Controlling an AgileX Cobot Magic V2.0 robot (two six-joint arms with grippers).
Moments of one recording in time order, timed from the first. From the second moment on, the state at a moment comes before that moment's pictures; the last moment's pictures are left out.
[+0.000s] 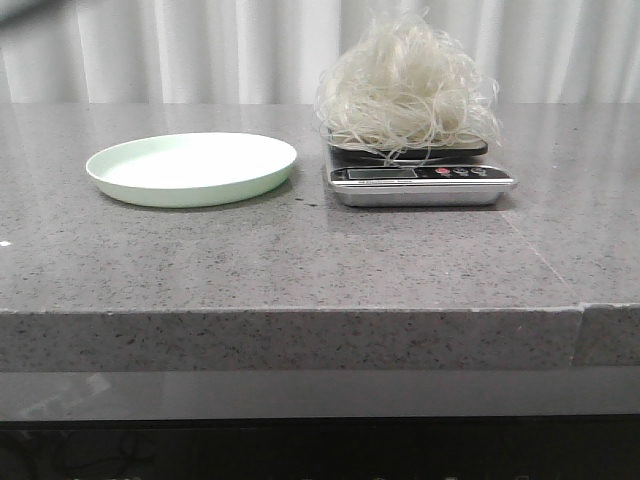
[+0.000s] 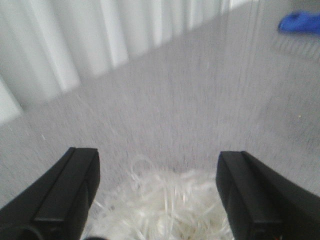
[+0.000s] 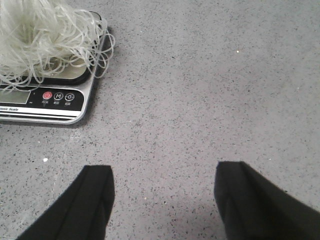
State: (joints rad) left arm -0.68 1.81 -1.73 -0.08 0.28 0.16; right arm 0.02 0.76 -0.81 0.07 0.71 -0.04
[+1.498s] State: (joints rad) left arm -0.68 0.68 -0.96 -0.09 0.78 0.14; right arm 0.37 1.36 -1.25 0.12 0.63 -0.09
